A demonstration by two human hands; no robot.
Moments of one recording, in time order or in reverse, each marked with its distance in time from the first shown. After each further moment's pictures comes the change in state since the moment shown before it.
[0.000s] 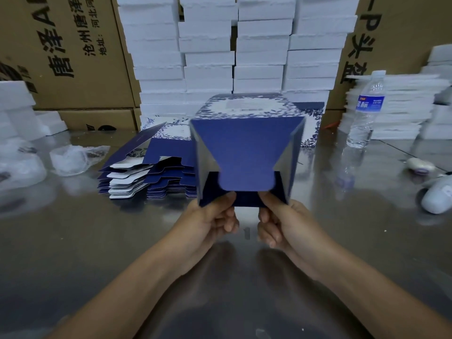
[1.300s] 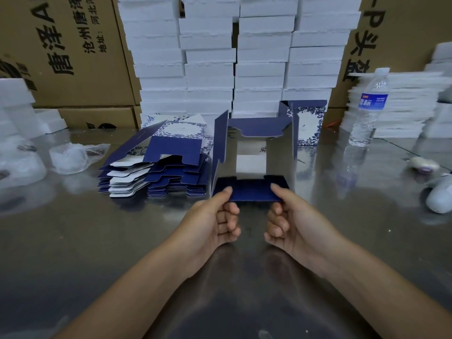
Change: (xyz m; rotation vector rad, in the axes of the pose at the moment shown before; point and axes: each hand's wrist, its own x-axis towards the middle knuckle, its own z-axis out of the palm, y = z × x) left_hand 0.002 0.005 0.008 -0.044 0.192 -0.298; right_hand 0.012 0.005 -0.012 0.284 0.071 0.220
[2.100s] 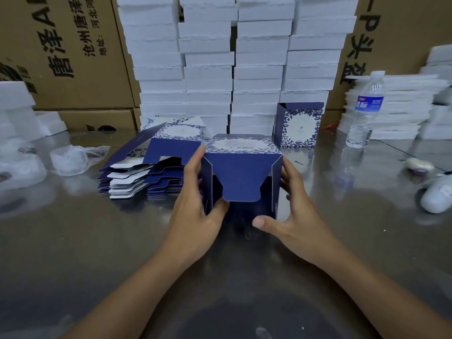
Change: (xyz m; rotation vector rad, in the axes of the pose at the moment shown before) left_hand 0.000 -0.001 -0.015 0.664 0.143 0.785; right_hand 0.012 0.004 -0.022 -0.797 -0.106 -0.835
